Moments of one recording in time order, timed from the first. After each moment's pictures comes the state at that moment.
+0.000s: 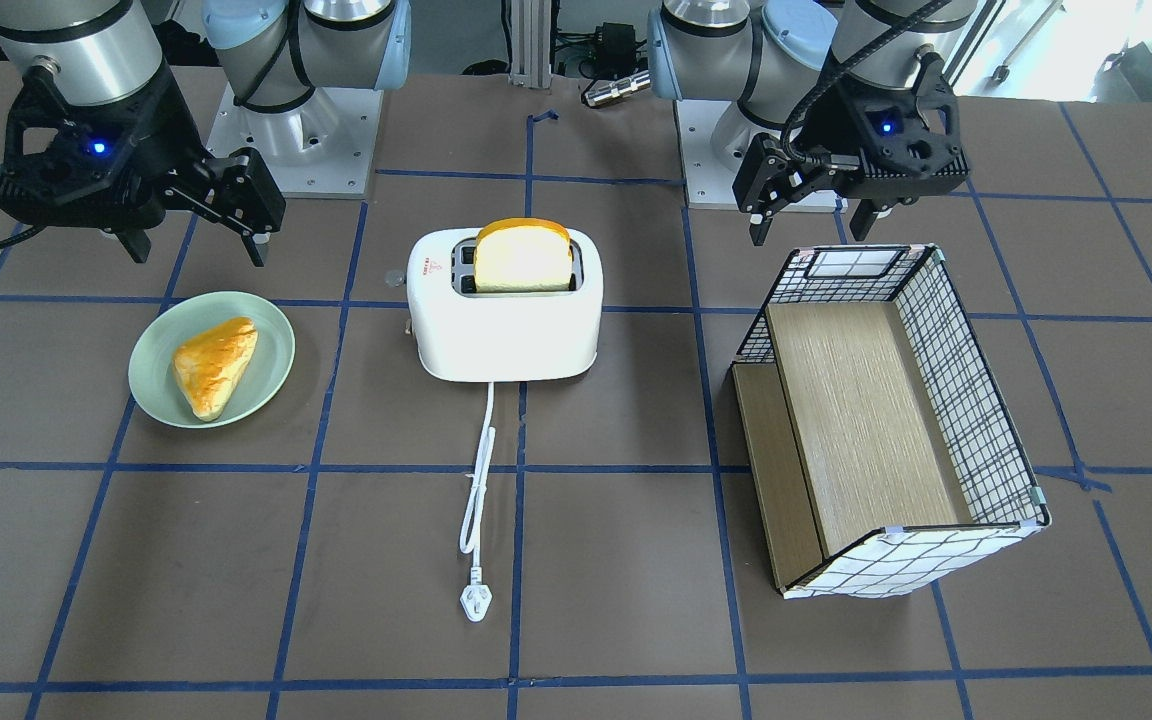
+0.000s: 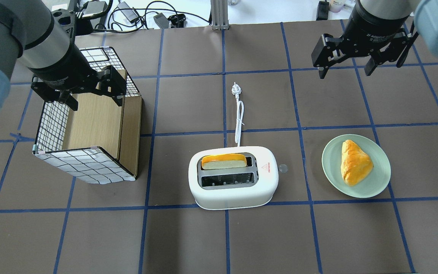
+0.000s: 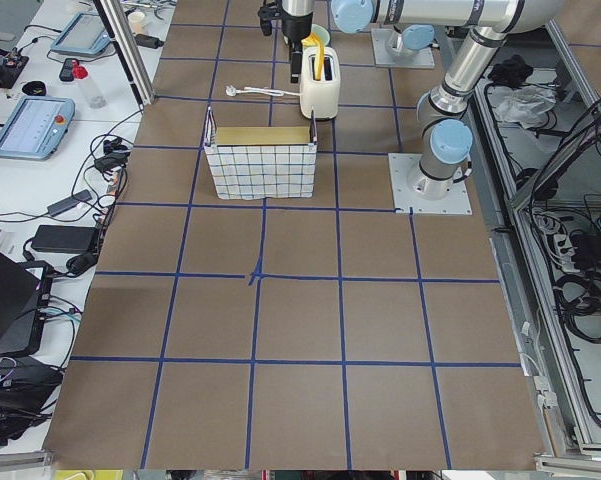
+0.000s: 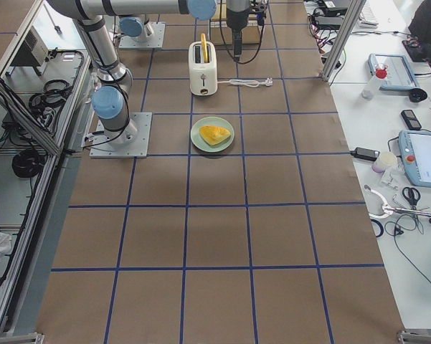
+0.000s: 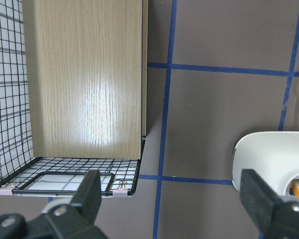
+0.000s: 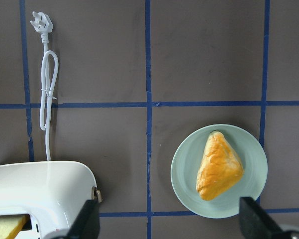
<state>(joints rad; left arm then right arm) -1.57 -1.47 -1.67 -1.51 1.60 -0.08 1.56 -1.57 1.53 -1.56 -1.59 -0.02</state>
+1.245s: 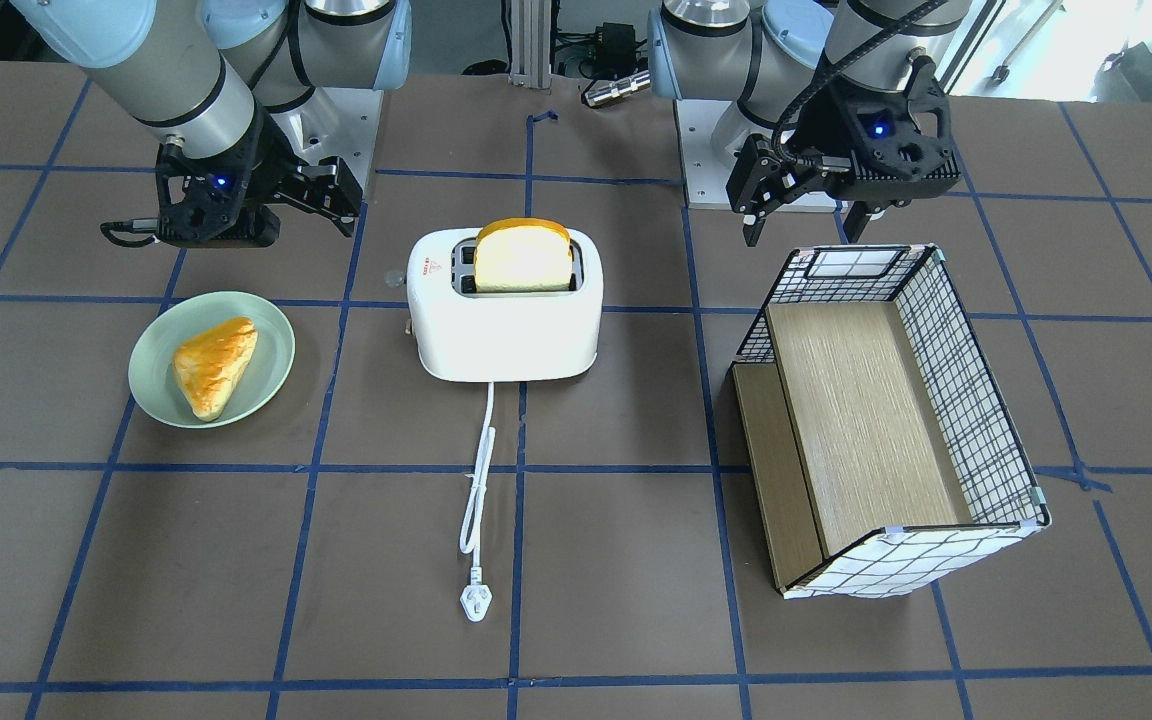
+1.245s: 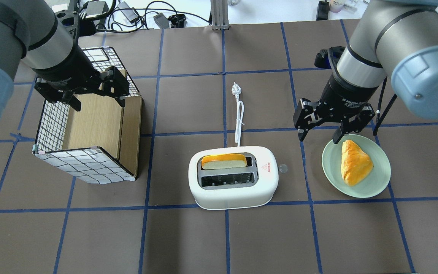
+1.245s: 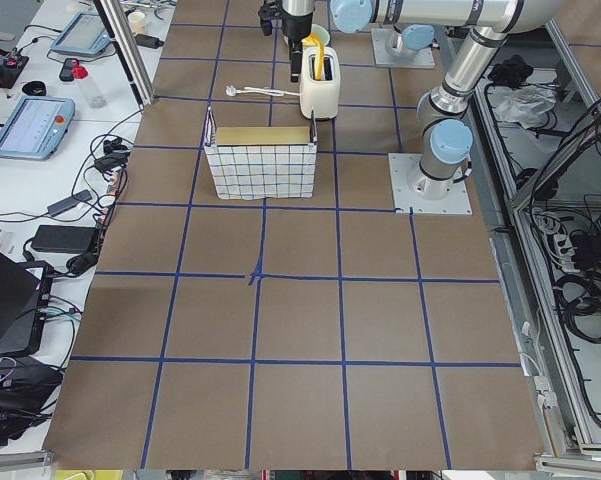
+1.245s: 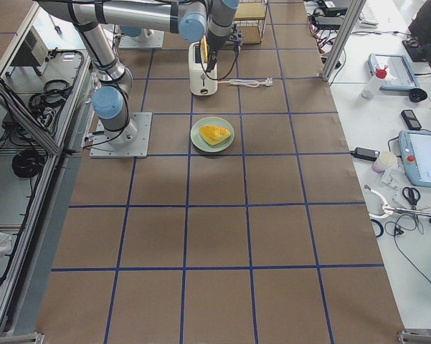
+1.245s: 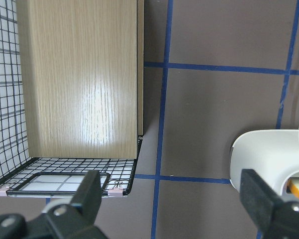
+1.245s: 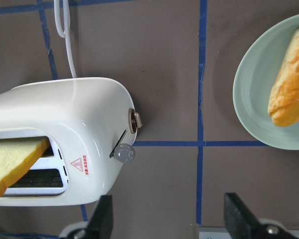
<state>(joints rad) -1.57 -1.47 -1.67 -1.51 1.59 -0.08 1.56 -1.65 1.81 -1.52 -1.43 0.02</state>
